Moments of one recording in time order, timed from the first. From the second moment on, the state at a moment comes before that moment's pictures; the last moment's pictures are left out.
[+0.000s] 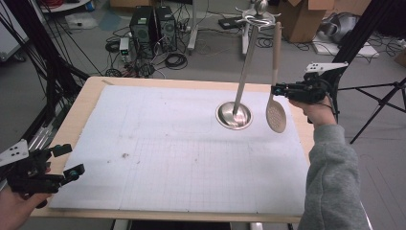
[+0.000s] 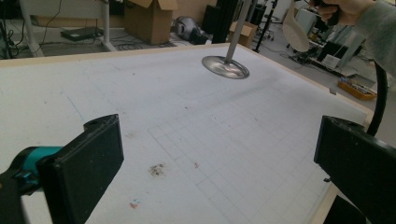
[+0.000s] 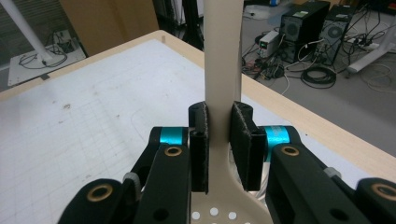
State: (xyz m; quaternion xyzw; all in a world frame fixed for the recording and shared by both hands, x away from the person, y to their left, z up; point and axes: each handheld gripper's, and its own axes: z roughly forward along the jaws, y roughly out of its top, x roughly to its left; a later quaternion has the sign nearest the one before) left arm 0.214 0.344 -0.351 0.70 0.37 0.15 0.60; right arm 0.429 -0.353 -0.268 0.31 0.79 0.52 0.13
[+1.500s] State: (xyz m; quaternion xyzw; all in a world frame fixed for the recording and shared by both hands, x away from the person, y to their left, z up) left arm 0.212 0.343 -0.349 0.70 0.36 0.15 0.60; right arm 0.435 -0.320 -0.279 0.33 0.77 0.51 0.18
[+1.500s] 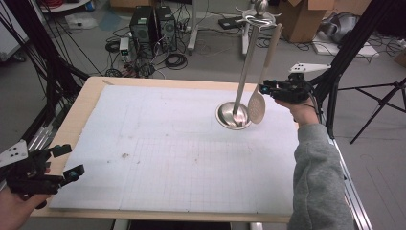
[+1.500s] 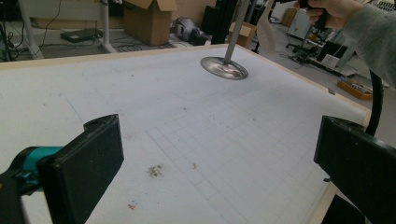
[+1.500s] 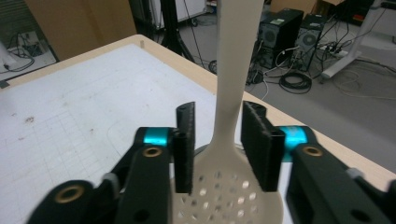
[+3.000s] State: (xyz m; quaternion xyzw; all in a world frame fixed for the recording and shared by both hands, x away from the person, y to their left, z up) left arm 0.252 0.316 -0.348 0.69 0.35 0.17 0.61; right arm 0.335 -0.302 -0.337 0.34 0.75 0.54 0.20
